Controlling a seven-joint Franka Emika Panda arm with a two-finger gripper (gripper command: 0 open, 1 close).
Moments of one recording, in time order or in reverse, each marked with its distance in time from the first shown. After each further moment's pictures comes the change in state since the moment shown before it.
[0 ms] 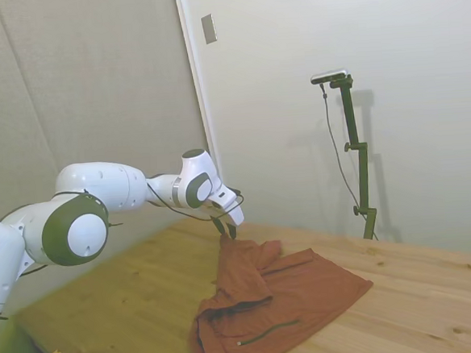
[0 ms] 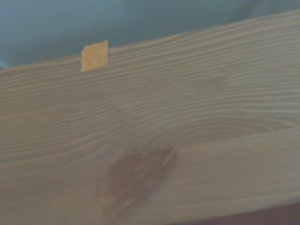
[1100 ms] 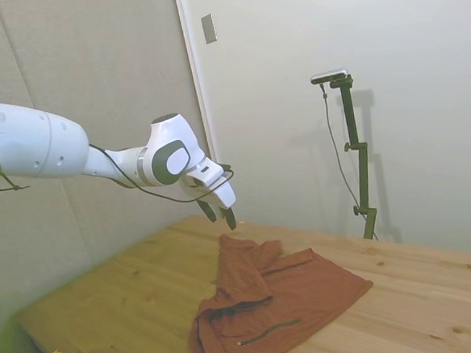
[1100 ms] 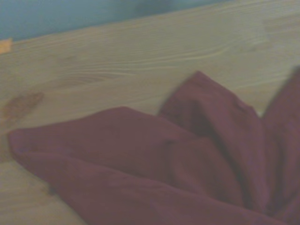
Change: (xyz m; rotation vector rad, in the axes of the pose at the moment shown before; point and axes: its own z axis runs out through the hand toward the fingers) arm 0.020 0.137 -0.164 -0.061 0.096 0.041
